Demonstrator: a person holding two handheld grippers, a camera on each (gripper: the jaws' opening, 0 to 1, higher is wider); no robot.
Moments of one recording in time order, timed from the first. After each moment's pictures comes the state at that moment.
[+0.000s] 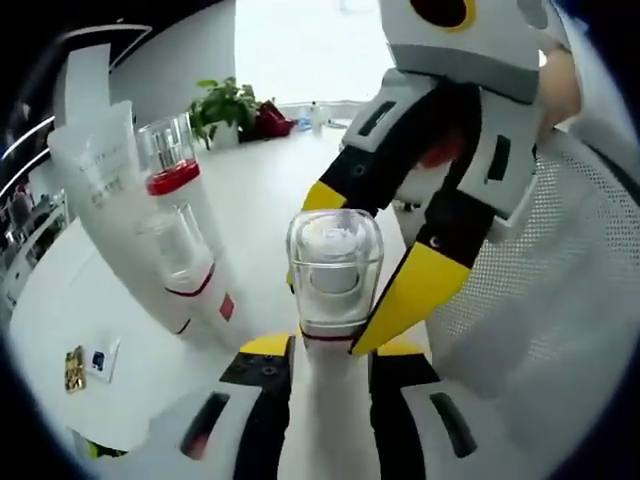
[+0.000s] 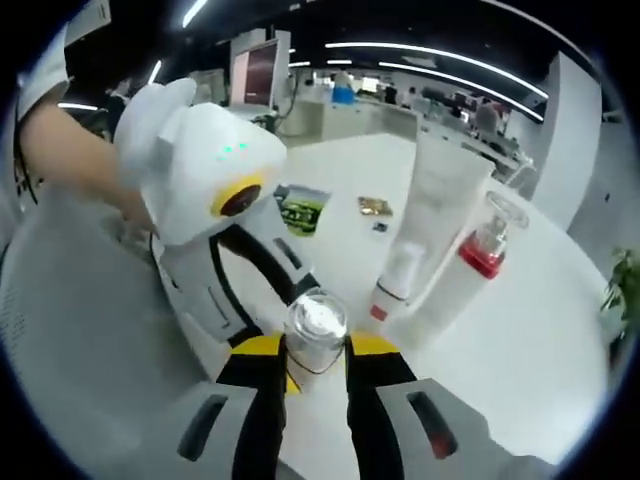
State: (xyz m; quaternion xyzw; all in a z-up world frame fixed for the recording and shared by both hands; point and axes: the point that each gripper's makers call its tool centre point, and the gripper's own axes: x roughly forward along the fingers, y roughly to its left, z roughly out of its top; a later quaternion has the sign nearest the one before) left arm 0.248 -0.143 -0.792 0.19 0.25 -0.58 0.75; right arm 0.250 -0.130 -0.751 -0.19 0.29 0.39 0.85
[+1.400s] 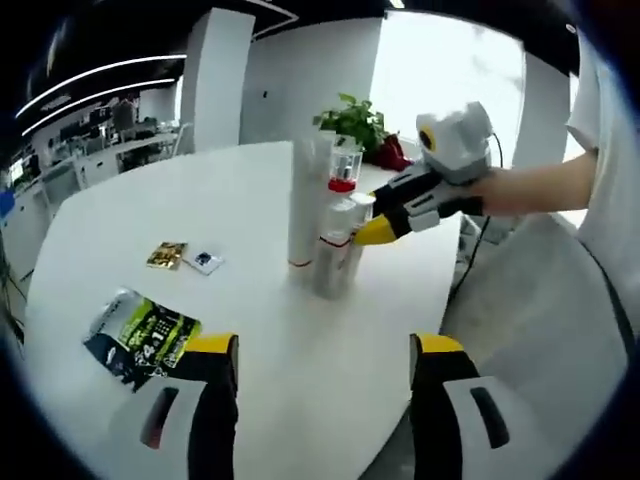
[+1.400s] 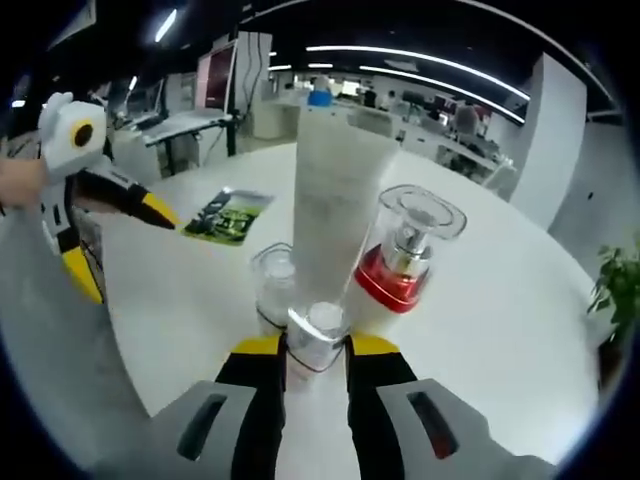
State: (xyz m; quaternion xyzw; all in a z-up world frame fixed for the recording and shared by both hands) left arm 0.242 -0.029 -0.738 0.02 0.28 -0.38 0.88; right arm 0.327 -0.165 -0.754 -0.20 0.28 0.35 0.87
